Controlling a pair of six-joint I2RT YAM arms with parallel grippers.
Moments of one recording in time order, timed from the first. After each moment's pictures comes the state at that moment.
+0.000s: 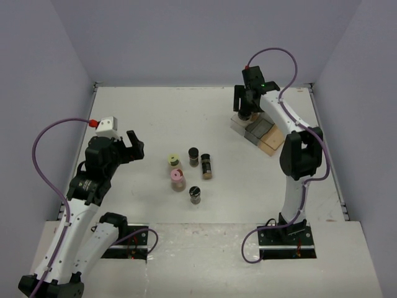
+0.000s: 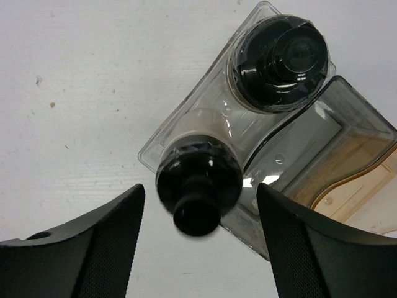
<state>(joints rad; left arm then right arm) -0.23 0.68 0.79 -0.54 -0.13 -0.34 0.28 2.04 1.88 -0.79 0.19 0.28</state>
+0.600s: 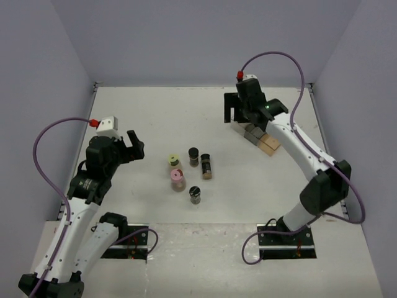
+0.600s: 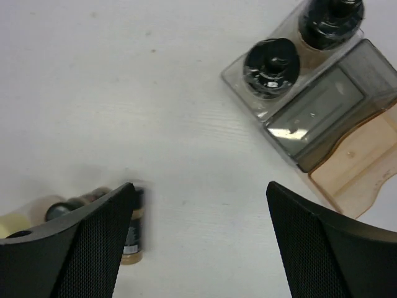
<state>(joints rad) -0.23 0.68 0.79 -0.54 -0.14 -0.34 0.45 1.66 1.61 -0.75 0.26 0.32</state>
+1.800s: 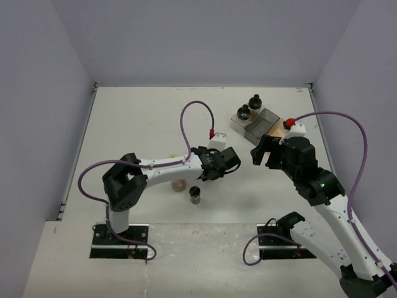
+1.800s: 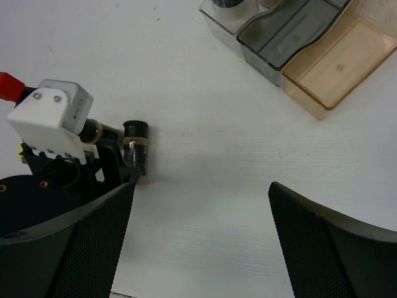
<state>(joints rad) -1.11 1.87 1.40 -0.72 -0.65 -0.82 0.47 0.73 0.92 -0.72 0.19 0.47</state>
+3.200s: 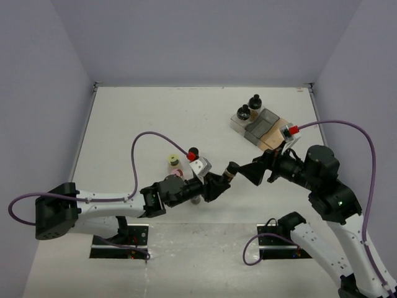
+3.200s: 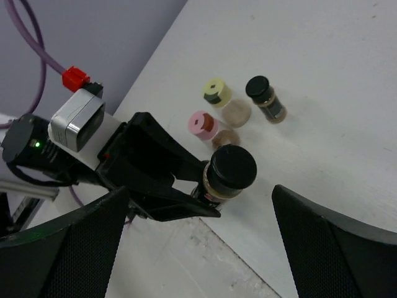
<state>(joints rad) -1.24 1.22 0.54 0.61 -0.19 -0.38 0.44 0.59 0.98 -0.67 -0.39 0.48</state>
